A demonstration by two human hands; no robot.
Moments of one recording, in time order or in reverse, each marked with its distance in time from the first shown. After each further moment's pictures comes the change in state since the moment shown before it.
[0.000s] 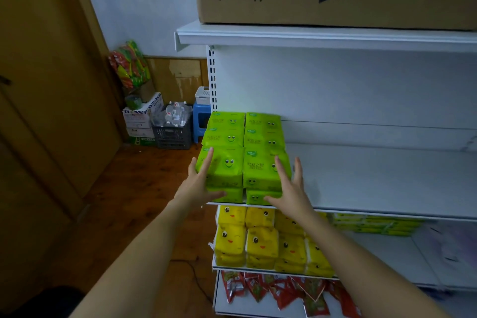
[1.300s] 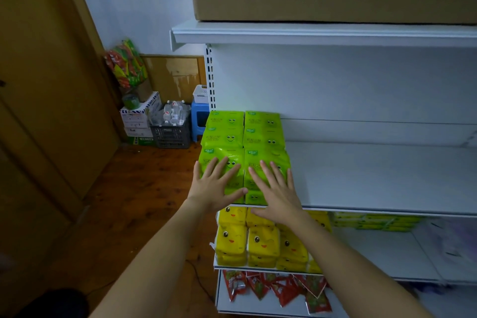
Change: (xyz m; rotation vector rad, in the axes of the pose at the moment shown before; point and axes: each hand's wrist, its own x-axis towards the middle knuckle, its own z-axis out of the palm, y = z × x) left_hand 0.008 0.021 0.020 0.508 0.020 0.241; right_hand 0.006 -0.012 0.018 -0.561 -0.159 -0.220
